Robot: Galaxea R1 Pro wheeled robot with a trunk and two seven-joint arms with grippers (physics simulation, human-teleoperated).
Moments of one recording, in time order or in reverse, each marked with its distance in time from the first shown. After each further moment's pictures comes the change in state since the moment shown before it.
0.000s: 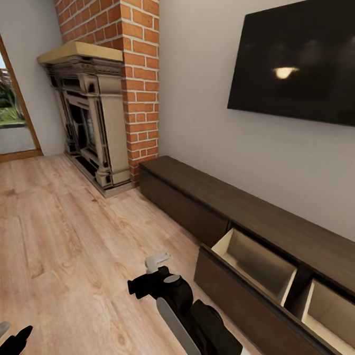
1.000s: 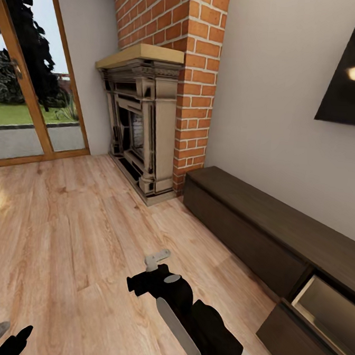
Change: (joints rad) left arm 0.000 -0.002 0.001 0.000 0.001 0.000 -0.005; right arm 0.002 0.000 0.000 -0.016 -0.001 -0.029 -0.005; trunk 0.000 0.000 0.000
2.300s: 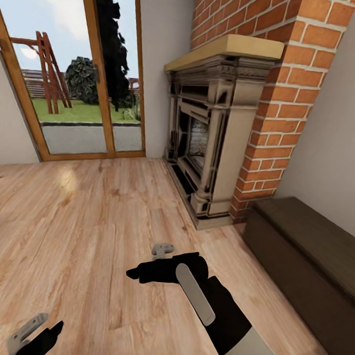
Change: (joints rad) left arm -0.011 0.001 -0.204 -0.001 -0.155 -0.002 0.004; right arm -0.071 0.000 -0.200 0.019 -0.218 0.216 0.183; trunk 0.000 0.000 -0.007
